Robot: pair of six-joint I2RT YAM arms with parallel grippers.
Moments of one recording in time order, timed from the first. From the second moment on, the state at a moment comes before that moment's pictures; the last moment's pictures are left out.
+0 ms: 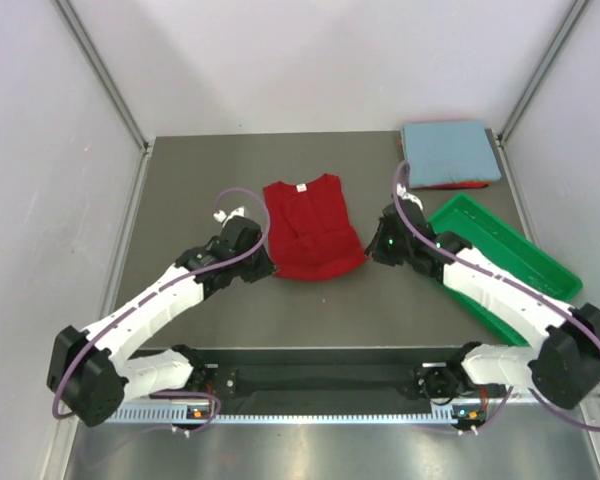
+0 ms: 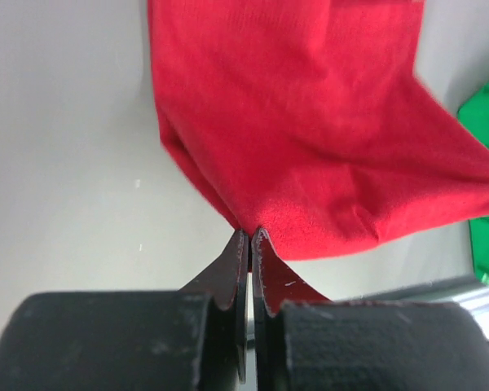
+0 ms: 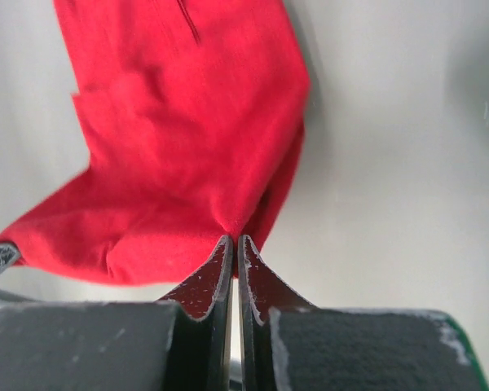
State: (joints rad) left arm -0.62 1.12 0.82 -0.53 -0.06 -0.94; right arm 0.62 1.20 0.88 -0.48 0.11 0.79
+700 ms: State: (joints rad) left arm -0.25 1.86 1.52 -0.45 0.18 -0.75; right arm 0.36 1.95 1.66 -0.42 -0.17 0.58
